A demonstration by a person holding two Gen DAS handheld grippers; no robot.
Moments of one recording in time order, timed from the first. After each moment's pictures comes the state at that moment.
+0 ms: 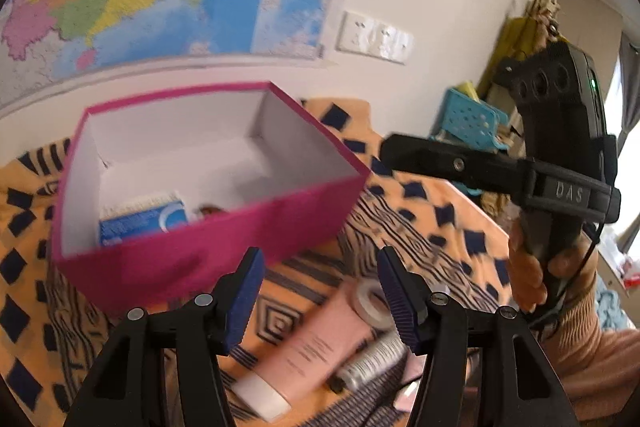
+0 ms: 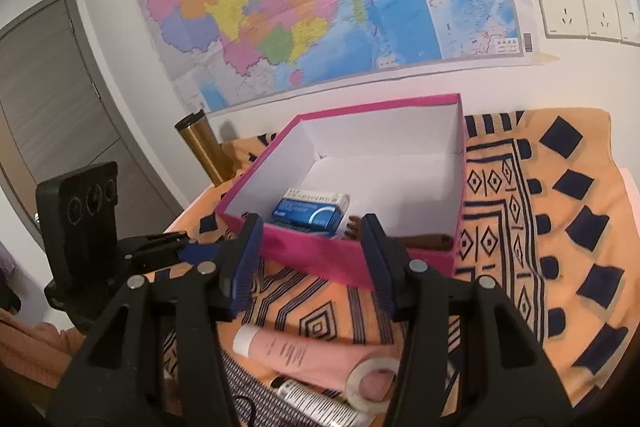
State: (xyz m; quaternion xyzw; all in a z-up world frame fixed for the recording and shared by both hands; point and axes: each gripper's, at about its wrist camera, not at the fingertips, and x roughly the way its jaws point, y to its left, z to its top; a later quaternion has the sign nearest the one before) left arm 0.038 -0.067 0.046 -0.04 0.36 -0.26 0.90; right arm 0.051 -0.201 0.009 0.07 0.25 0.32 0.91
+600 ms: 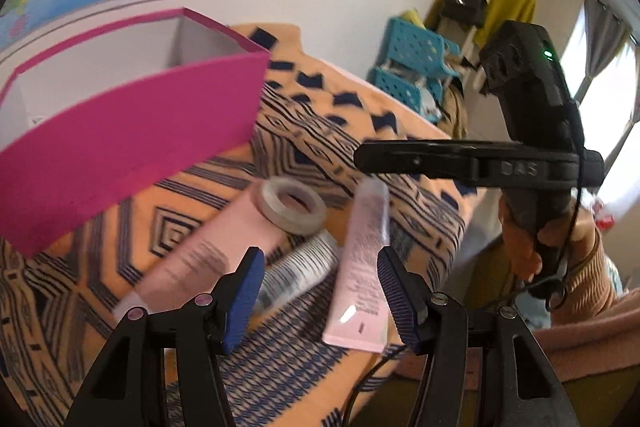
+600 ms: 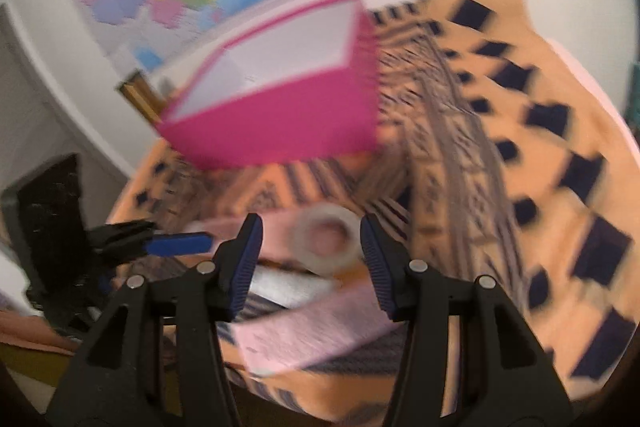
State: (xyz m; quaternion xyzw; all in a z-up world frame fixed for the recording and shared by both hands) left arm -0.010 -0.119 -0.009 0.01 0.42 -0.35 0.84; right arm -0.007 -0.251 -0.069 0.11 0.36 0.19 0.91
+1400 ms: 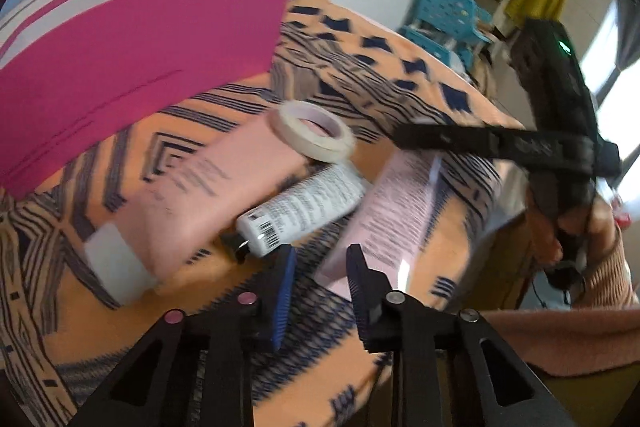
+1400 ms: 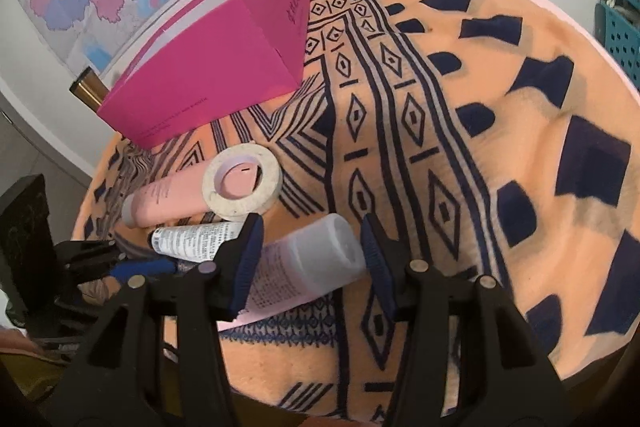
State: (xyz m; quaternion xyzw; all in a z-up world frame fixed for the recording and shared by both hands) left arm -0.014 -0.114 -0.047 0.02 0.49 -0.29 0.82; right arm -0.010 -0.281 -0.122 0.15 0.40 0.15 0.89
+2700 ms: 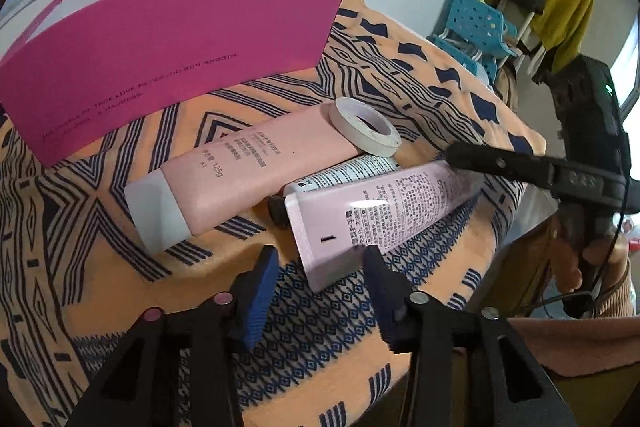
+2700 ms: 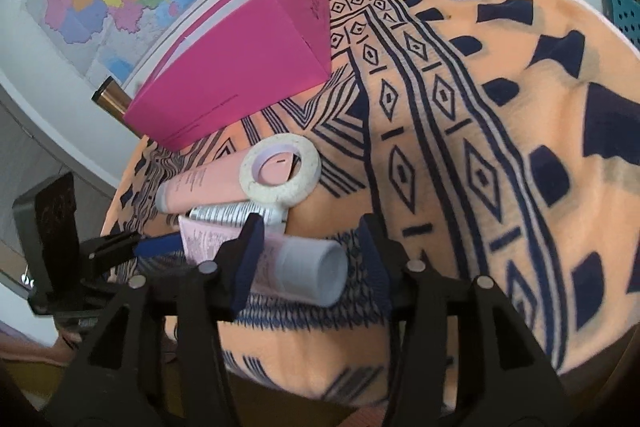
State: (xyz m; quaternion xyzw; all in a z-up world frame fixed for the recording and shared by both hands) left arm -0.021 -0.087 -0.052 0.01 0.49 -0.25 0.83; right arm -0.029 -0.271 -0.125 0.18 0.38 0.18 0.89
